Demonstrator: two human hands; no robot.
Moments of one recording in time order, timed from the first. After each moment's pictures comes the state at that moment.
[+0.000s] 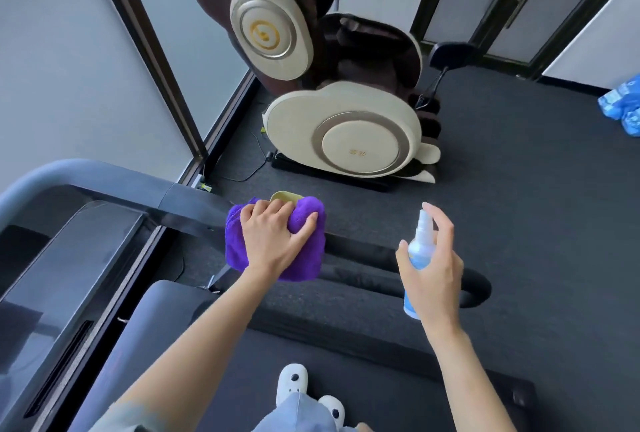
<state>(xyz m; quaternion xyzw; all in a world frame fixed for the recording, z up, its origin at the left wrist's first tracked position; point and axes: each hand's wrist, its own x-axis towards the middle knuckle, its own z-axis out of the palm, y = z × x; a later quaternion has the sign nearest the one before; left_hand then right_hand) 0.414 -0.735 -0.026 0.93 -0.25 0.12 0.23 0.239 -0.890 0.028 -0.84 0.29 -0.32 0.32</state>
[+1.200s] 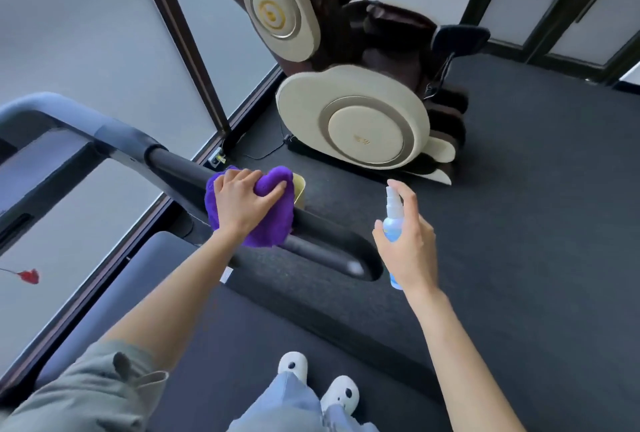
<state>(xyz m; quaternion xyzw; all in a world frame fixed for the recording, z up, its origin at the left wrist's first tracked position) 0.299 -0.856 -0.024 0.96 -0.13 0.10 0.25 0.132 -1.070 0.016 -0.88 0.20 -0.19 0.38</state>
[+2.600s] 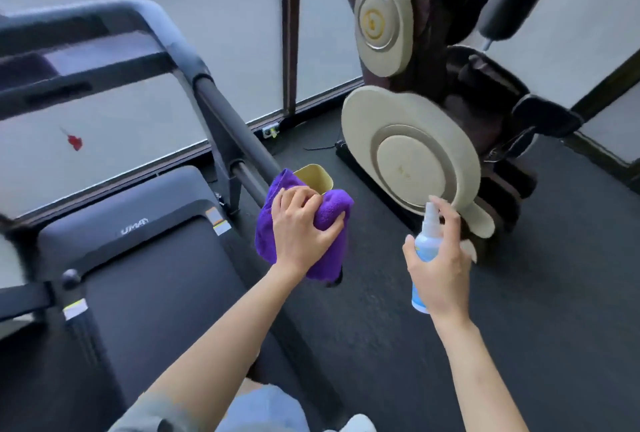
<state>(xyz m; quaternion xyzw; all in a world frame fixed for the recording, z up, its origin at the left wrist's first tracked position) 0.172 -1.001 -0.043 0.91 0.04 0.24 0.33 0.136 -1.197 0.006 -0.90 0.00 -0.19 0.39</state>
